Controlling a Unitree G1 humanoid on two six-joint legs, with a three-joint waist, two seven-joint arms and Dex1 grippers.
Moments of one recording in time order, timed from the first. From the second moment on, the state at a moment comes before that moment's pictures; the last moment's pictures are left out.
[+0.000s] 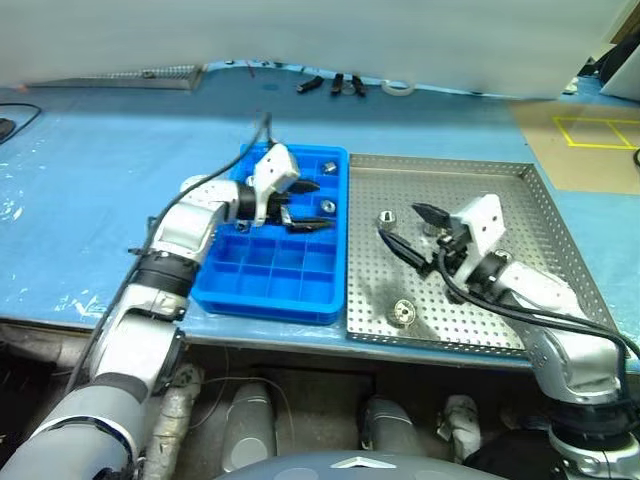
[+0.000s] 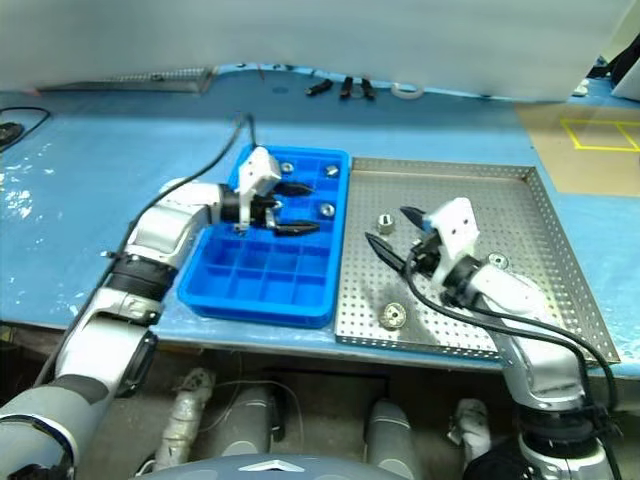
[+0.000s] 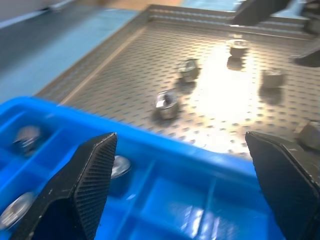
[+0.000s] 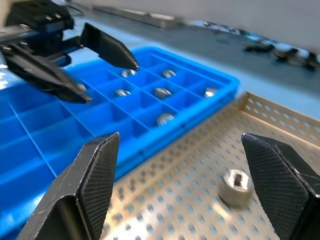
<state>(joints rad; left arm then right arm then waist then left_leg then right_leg) -0.88 0.34 -0.21 0.43 -0.20 0.27 -1.23 -0.09 -0.54 -0.14 -0.54 0.43 0.58 0.52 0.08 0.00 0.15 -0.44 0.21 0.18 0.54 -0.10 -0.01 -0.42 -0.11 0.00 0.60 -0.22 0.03</state>
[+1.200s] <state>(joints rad) -1.13 0.00 -0.44 1.22 0.21 -0.38 -1.49 0.61 -0.43 -0.16 -0.92 0.37 0.57 0.38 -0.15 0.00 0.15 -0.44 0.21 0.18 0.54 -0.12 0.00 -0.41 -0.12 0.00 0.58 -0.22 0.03</state>
